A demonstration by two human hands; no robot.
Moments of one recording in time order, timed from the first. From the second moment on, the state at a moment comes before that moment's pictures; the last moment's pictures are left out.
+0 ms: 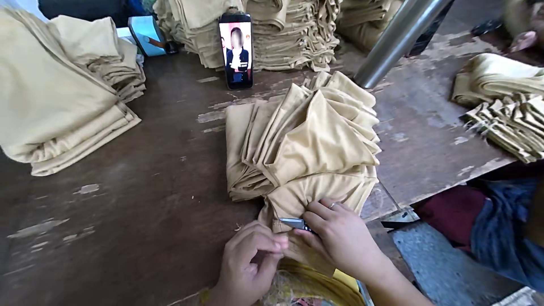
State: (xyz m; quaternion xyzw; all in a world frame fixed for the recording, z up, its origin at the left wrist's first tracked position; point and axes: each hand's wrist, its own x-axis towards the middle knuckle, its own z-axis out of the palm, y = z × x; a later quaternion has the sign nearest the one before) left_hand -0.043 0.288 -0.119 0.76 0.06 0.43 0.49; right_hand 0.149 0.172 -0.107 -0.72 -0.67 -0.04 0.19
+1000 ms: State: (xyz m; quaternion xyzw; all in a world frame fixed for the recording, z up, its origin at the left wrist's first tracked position) left_hand -0.017 0.289 -0.103 0.84 0.25 0.35 0.32; right_hand 0.152 0.155 -0.106 -0.61 -0.60 0.03 0.52
